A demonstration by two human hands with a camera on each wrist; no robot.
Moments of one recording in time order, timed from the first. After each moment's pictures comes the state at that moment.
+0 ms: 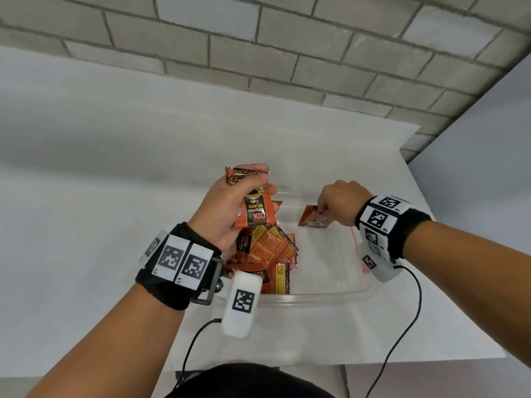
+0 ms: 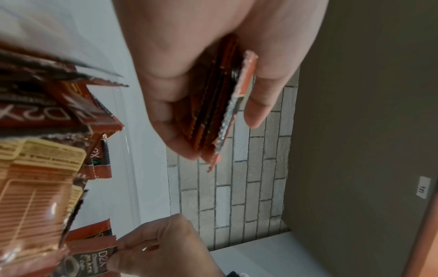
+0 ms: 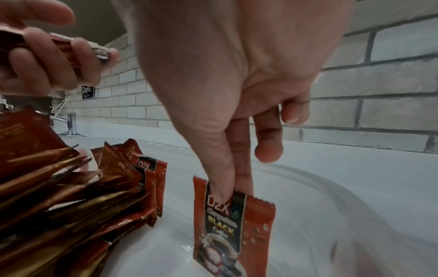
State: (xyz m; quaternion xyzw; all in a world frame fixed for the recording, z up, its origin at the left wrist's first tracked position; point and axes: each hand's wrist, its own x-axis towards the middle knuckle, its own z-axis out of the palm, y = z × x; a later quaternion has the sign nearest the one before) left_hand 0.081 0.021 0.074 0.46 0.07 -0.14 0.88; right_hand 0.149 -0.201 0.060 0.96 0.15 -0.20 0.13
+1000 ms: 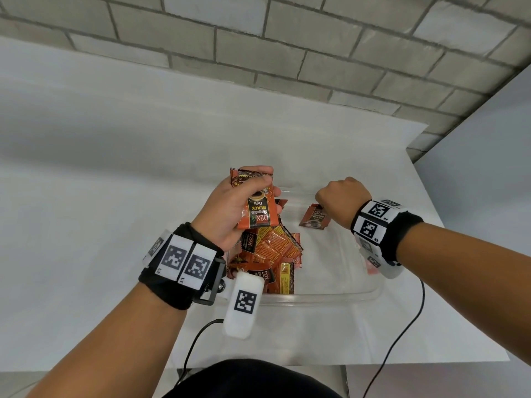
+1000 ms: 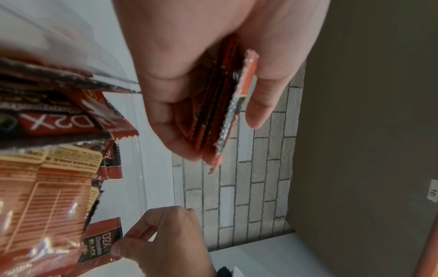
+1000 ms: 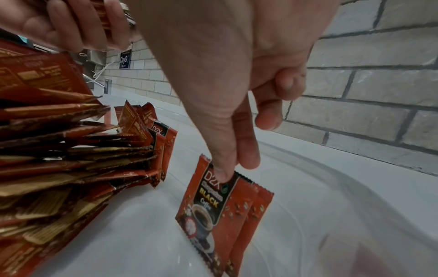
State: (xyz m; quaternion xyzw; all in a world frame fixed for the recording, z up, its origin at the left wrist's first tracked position) left_hand 0.082 0.025 0.067 0.45 0.07 -0.16 0.87; right_hand 0.149 -0.186 0.053 0.92 0.22 -0.13 0.31
